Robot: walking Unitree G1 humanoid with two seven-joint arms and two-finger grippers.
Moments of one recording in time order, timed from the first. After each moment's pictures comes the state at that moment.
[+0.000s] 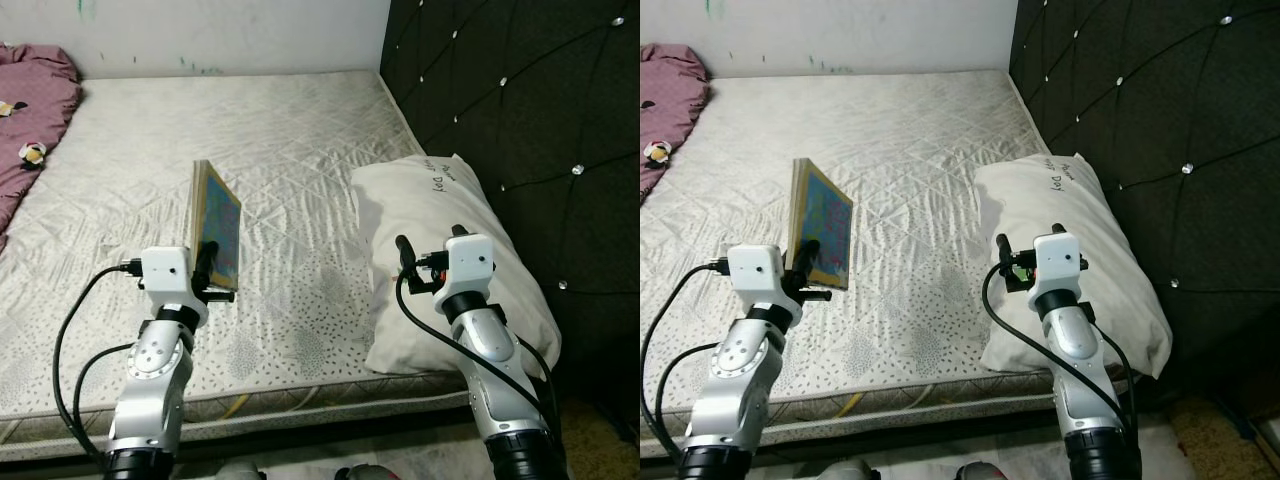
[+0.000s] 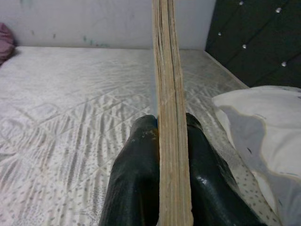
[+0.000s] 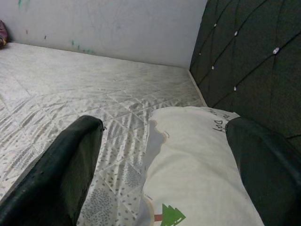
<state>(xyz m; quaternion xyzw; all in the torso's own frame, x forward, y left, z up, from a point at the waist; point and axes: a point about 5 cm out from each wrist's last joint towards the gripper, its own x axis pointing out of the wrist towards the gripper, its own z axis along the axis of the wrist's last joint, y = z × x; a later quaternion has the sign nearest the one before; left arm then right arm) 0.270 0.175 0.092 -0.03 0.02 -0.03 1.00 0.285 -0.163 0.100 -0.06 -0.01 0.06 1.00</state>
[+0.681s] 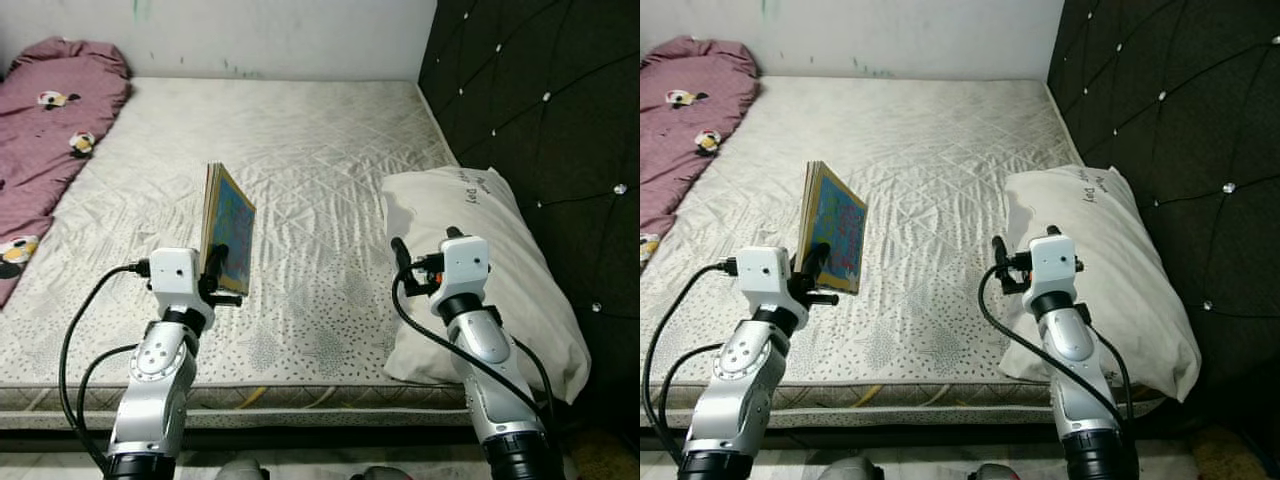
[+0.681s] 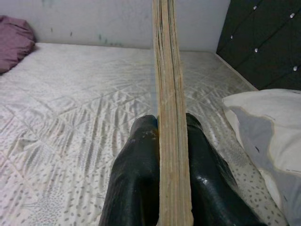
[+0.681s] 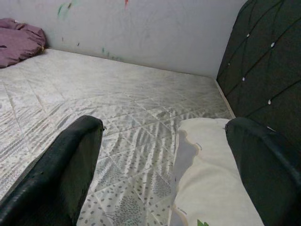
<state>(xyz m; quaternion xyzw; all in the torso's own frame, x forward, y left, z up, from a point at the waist) 0.267 0.168 0.092 -0.04 0.03 -0.05 1.00 0.284 -0.158 0.098 -0.06 -0.01 0.07 1.00</state>
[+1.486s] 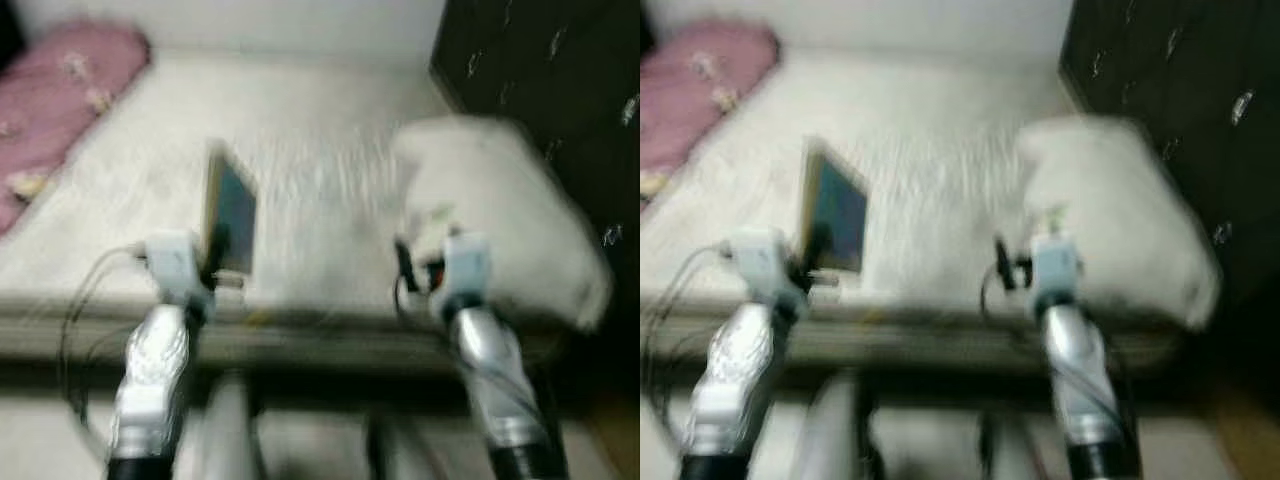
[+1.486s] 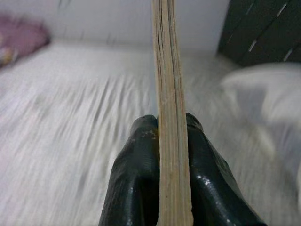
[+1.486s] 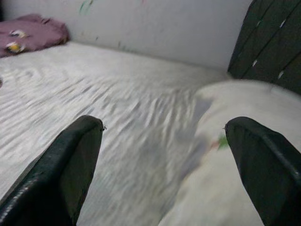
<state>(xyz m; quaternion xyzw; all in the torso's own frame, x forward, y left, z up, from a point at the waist) 0.268 0.164 0.092 -0.05 0.03 -0.06 1.00 0.279 -0.160 0.092 -0.06 0.00 0.07 1.00</state>
